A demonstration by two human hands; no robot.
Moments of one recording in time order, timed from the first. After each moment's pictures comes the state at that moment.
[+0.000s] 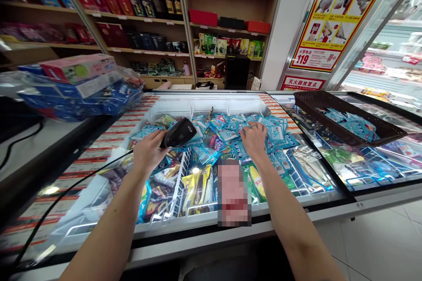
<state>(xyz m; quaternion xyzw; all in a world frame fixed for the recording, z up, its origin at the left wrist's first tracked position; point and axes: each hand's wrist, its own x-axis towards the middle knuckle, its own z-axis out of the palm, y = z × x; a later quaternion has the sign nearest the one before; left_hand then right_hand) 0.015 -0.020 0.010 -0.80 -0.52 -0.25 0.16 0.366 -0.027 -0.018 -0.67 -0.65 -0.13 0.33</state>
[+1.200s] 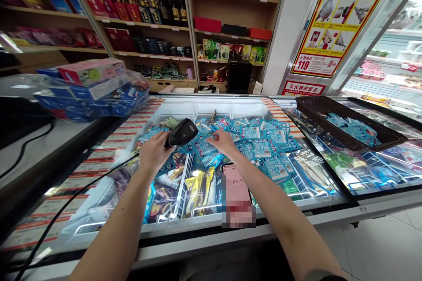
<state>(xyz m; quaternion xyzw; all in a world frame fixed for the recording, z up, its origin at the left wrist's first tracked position) 0.008 -0.023 0.012 -0.77 -0.57 -0.25 0.15 0.258 0.000 -0.006 -0.60 -0.62 0.34 0.38</state>
